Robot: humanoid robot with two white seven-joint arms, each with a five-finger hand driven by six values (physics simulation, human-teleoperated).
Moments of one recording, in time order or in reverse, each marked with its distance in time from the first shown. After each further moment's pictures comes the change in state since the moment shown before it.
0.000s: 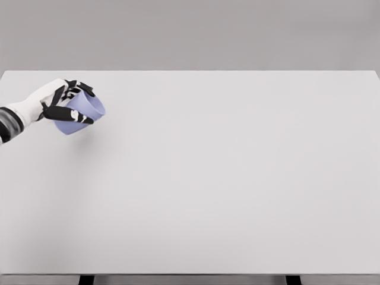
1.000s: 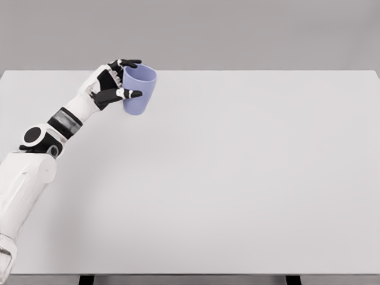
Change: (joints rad) left arm -0.012 -0.586 0.345 0.617 0.244 -0.354 -0.483; right arm 0.000 0.000 0.000 0.000 0.000 0.000 0.000
